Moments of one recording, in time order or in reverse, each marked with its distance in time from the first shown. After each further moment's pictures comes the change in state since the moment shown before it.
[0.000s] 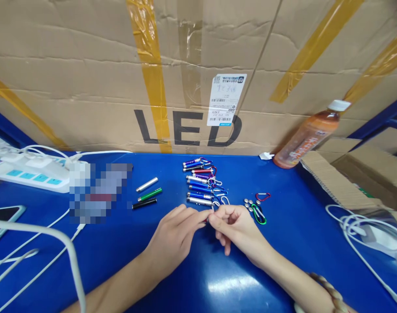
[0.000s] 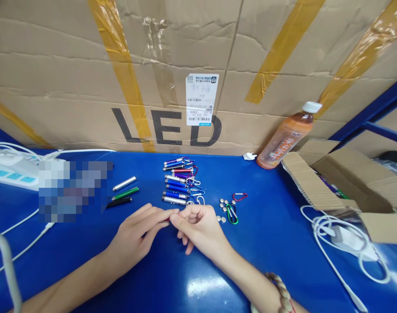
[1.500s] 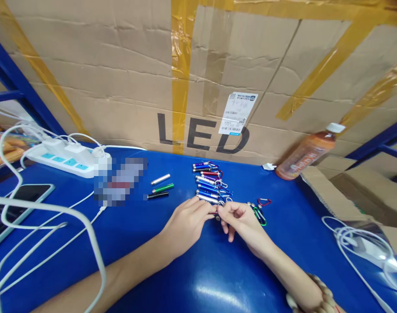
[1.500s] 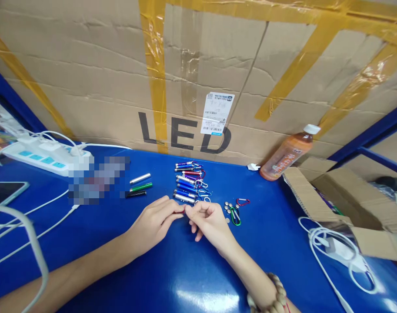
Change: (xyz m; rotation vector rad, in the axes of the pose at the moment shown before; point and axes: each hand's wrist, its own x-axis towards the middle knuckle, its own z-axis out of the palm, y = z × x) left_hand 0.000 0.003 -0.002 0.017 0.053 0.018; right_hand -0.004 0.002 0.003 -0.154 0.031 -0.103
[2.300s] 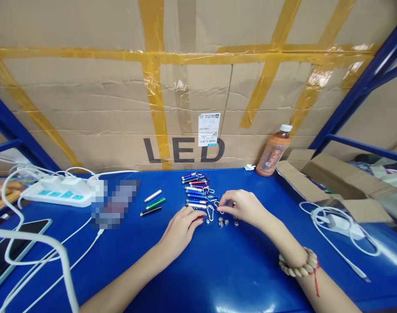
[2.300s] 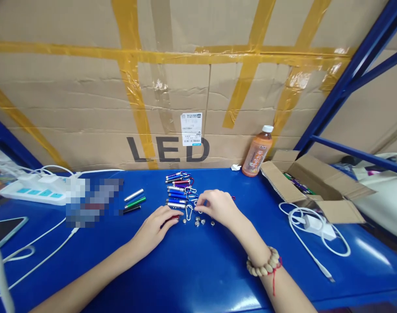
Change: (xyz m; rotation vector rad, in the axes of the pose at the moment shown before) left_hand 0.004 0.004 0.005 -0.048 -0.289 -0.287; right_hand 0.004 -0.029 -0.058 -1.178 0.097 -0.352
